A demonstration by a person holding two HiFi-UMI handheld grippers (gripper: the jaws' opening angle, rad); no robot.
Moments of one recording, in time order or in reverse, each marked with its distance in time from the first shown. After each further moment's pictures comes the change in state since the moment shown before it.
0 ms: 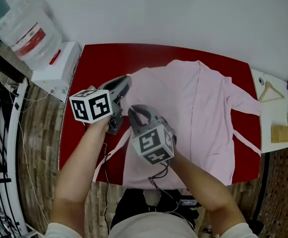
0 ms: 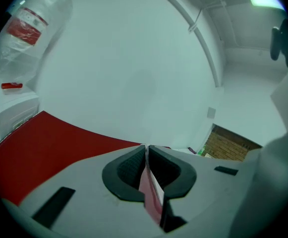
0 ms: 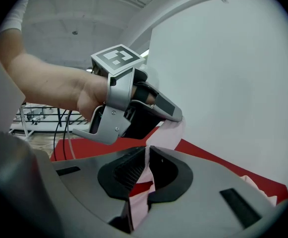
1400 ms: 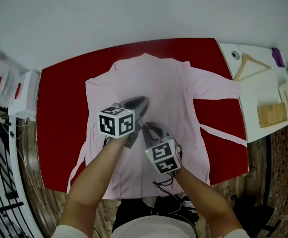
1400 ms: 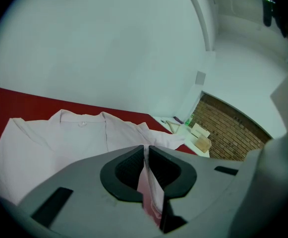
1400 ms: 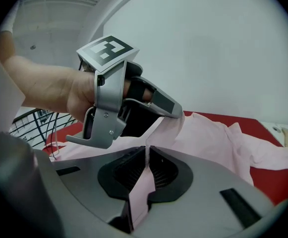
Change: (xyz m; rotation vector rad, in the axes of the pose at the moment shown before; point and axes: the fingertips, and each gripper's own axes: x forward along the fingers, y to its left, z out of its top) left arm 0.217 -0.163 -0.174 0.115 0.323 -0.139; right arm -0.134 -0.146 -0.208 0.357 0.138 -0.181
